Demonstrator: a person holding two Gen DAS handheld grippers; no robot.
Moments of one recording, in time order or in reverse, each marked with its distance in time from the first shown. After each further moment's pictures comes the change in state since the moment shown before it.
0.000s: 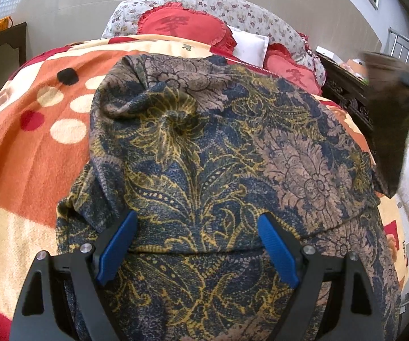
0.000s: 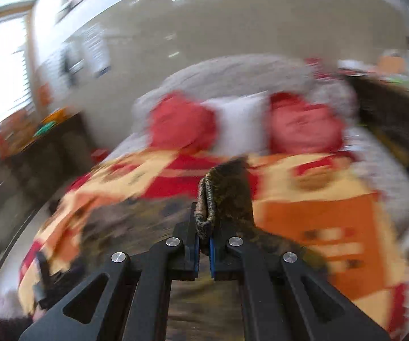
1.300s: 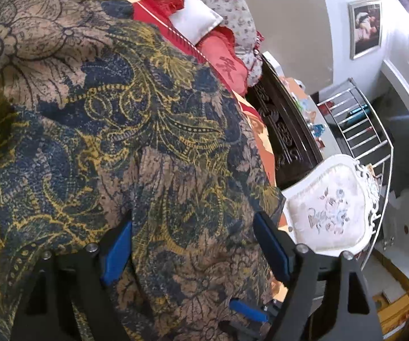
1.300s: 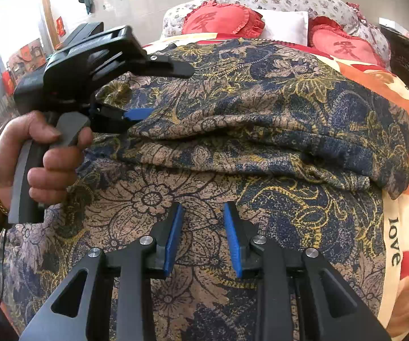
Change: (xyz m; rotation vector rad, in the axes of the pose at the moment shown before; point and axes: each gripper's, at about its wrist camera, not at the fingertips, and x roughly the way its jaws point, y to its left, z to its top) left arm 0.093 -0.045 0.080 -0.267 0.226 -0.599; right arm 0.056 0.025 -0.192 -0.051 0.252 -0.039
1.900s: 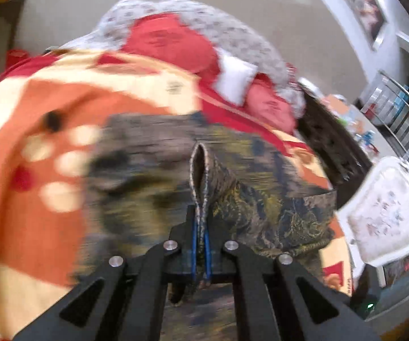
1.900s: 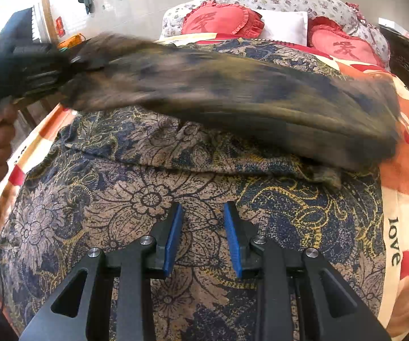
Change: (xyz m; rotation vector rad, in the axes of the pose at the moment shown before) left arm -0.147 0.000 -0.013 0.130 -0.244 0.408; right arm 0.000 0.000 0.000 0.004 -0.001 0.002
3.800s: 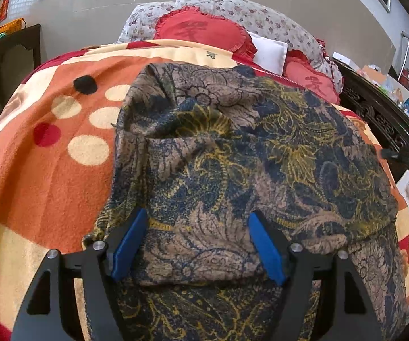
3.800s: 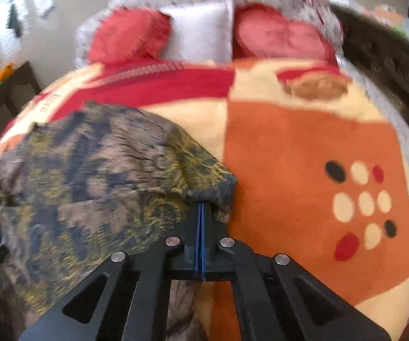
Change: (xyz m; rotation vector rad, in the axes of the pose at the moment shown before) left arm 0.037 -0.001 -0.070 0.136 -0.036 0.260; right arm 0.023 -0.152 0.131 0.142 0.007 -0.177
